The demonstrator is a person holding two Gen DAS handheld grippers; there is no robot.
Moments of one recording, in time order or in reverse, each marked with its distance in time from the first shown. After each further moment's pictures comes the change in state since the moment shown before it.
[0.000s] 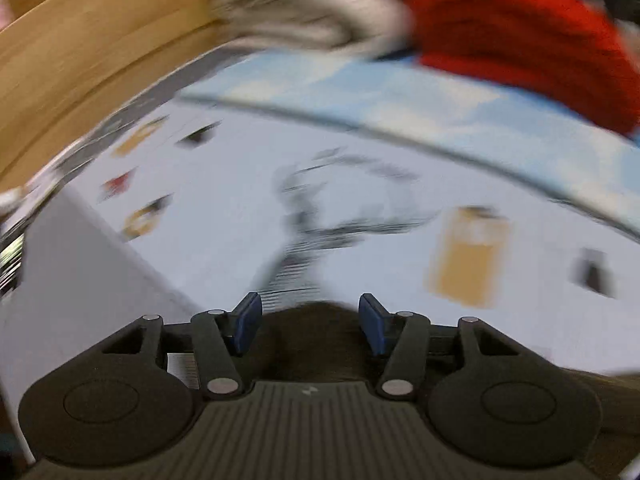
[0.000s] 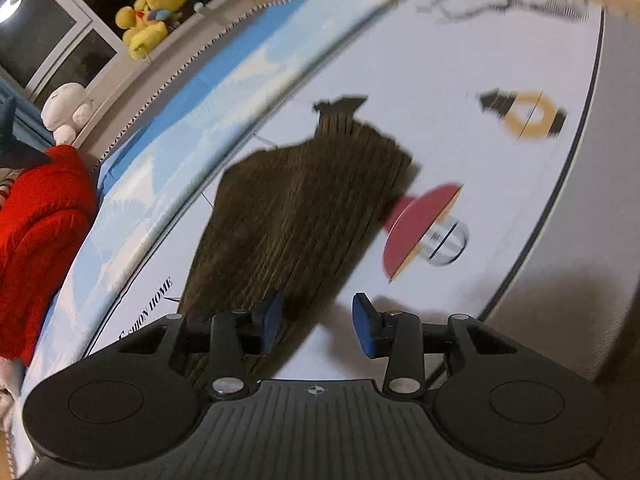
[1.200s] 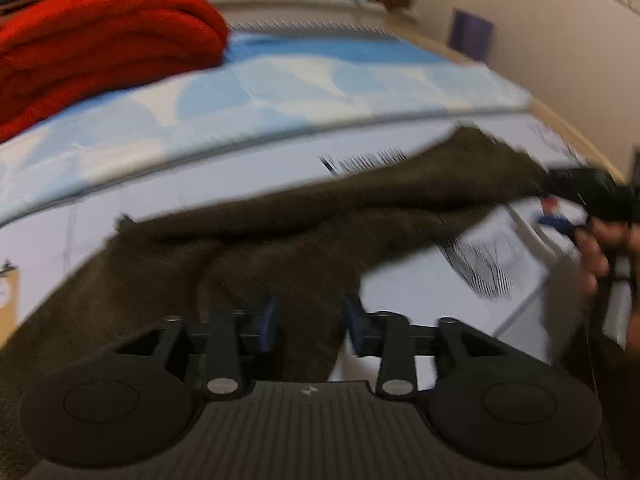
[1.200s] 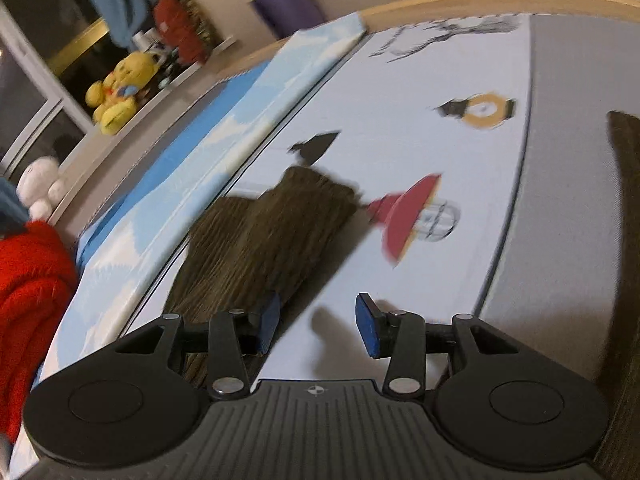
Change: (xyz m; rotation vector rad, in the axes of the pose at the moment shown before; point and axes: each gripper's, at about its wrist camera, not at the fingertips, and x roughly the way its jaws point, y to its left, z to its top) left arm -0.050 -0.222 -0.091 0.622 -0.059 -0.777; right arm 0.012 0.030 -0.044 0.096 -0.241 -0.044
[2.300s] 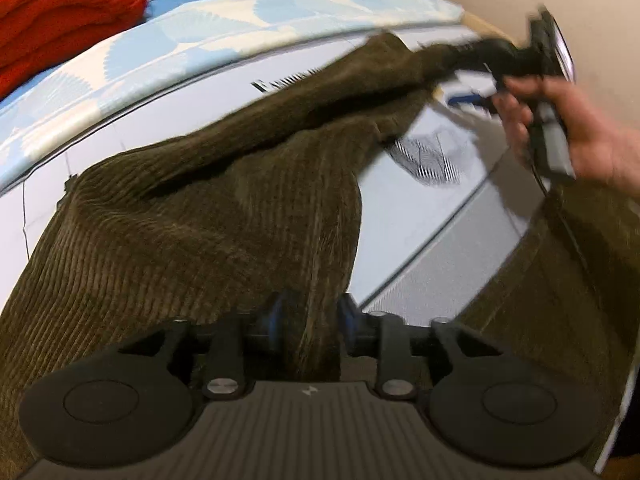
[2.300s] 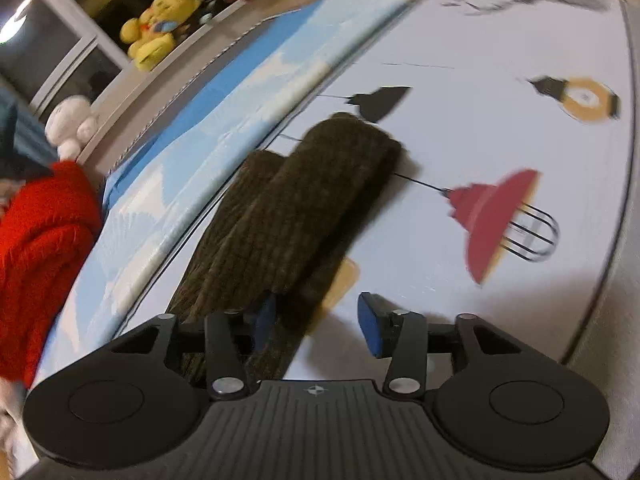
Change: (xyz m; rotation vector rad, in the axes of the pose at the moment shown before) left arm -0.002 0.002 -0.029 0.202 0.186 -0.128; right arm 0.037 0.013 0.023 -0.117 0.132 0.077
